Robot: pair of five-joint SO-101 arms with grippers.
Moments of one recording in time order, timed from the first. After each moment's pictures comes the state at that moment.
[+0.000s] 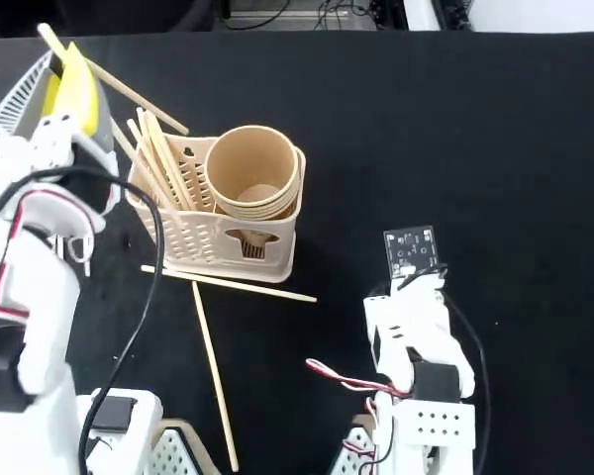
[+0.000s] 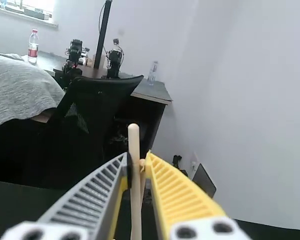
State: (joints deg) left arm -2.9 -54.6 8.0 49.0 13.8; right arm 4.3 -93.5 96.0 54.9 11.3
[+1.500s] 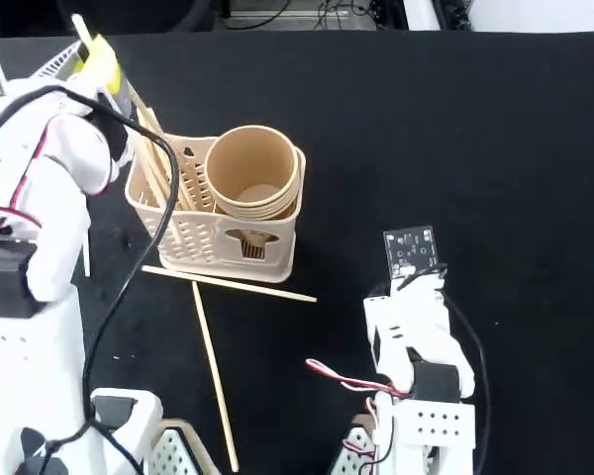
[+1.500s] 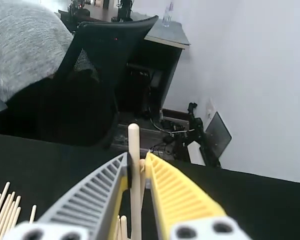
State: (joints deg) left arm -2.7 -36.8 -5.3 58.6 12.4; right arm 4.3 -93.5 96.3 54.9 11.3
